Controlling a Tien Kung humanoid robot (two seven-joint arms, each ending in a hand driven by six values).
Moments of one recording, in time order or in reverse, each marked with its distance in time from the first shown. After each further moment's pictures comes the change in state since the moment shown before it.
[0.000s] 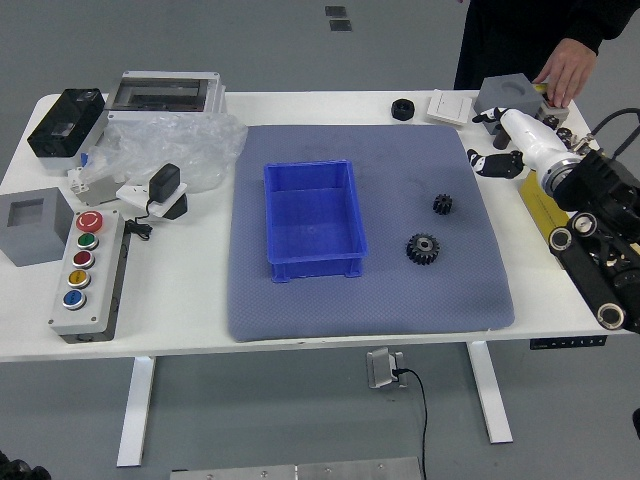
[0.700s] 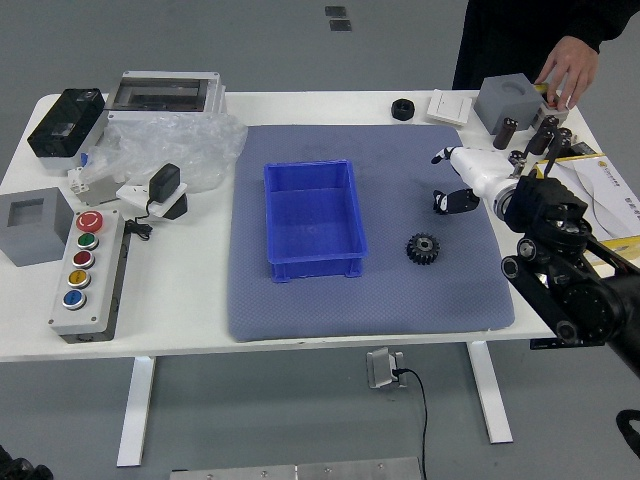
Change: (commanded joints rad) left arm -0.002 -0.005 -0.016 -0.002 0.027 -0.008 0.000; right arm 0.056 0.042 -0.204 -0.108 -0.110 0.000 0.015
